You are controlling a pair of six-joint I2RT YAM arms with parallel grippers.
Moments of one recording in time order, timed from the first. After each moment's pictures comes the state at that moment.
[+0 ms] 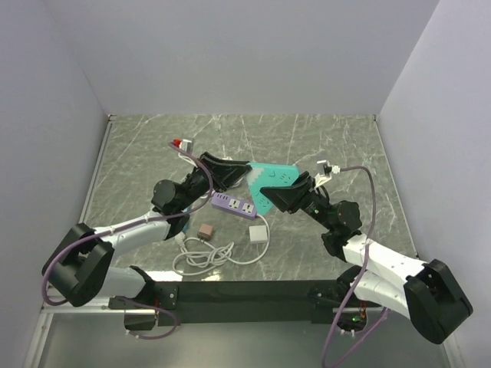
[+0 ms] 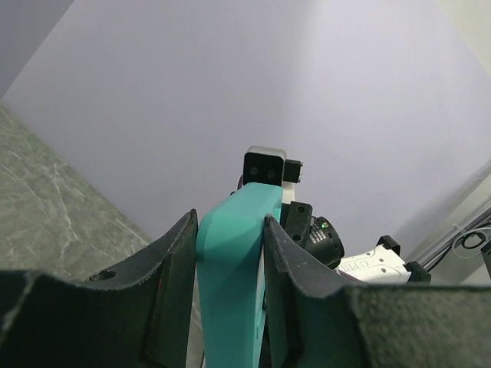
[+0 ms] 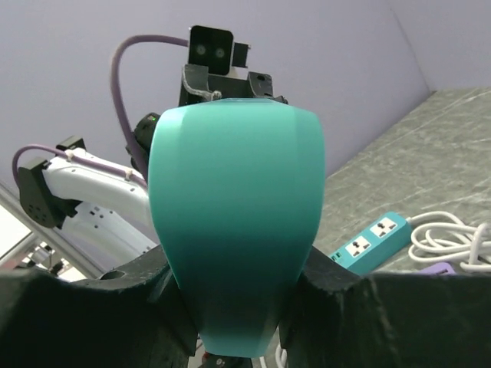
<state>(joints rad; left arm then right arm) -0.64 1.32 0.58 1.26 0.37 -1.08 0.56 1.02 0.32 1.16 -0.43 0.90</state>
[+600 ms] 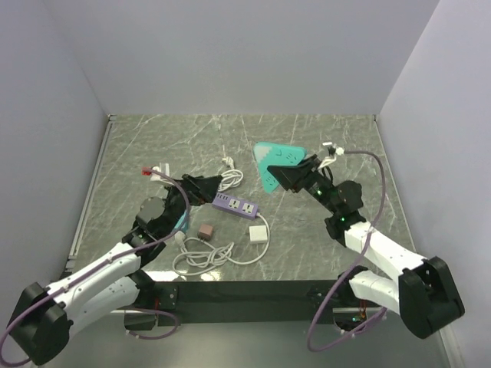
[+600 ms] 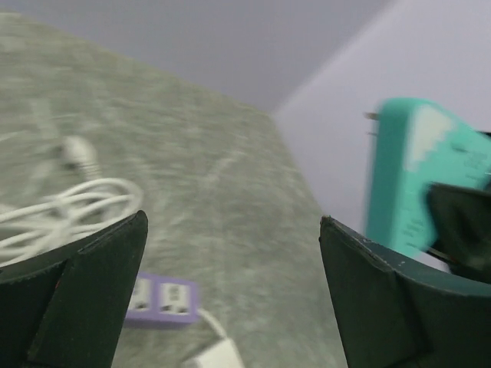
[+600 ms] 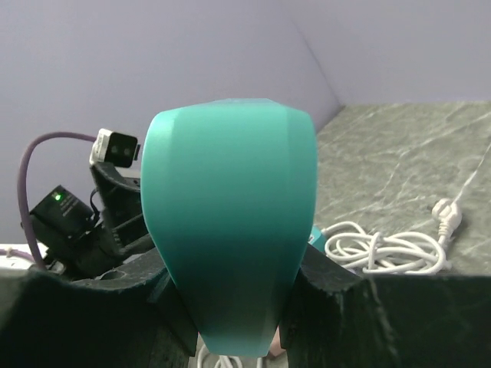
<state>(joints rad) -0.64 0.86 0.37 0.62 -0.10 -0.74 0.42 1.05 0.44 0.96 -0.43 0.80</state>
